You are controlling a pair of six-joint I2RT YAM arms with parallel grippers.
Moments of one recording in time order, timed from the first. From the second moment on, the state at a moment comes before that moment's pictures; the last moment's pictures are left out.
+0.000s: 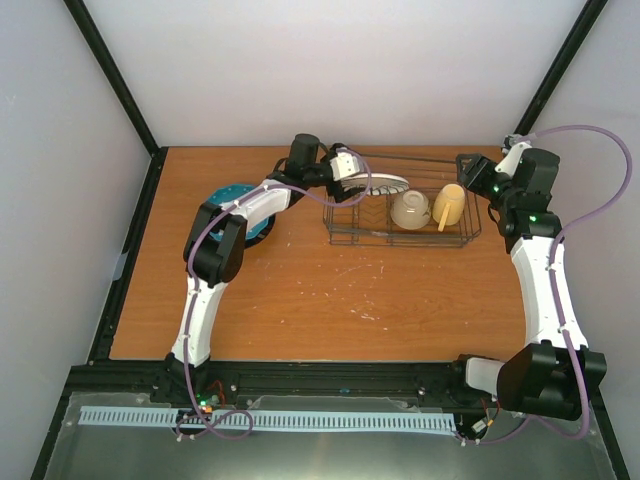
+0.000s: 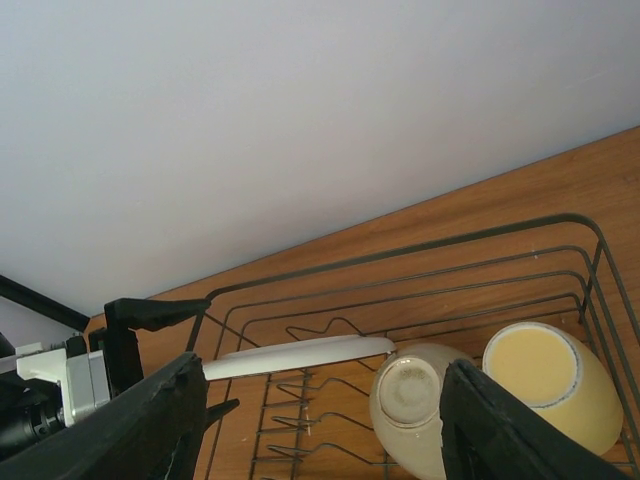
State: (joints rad) left arm -0.49 2.28 1.83 0.07 0.63 0.72; right arm -0.15 1.23 1.17 -0.30 -0.41 0.43
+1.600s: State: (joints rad) left arm 0.24 1.94 1.63 -0.81 0.55 0.16; right arm -0.16 1.16 1.12 -0.28 -0.43 0.35
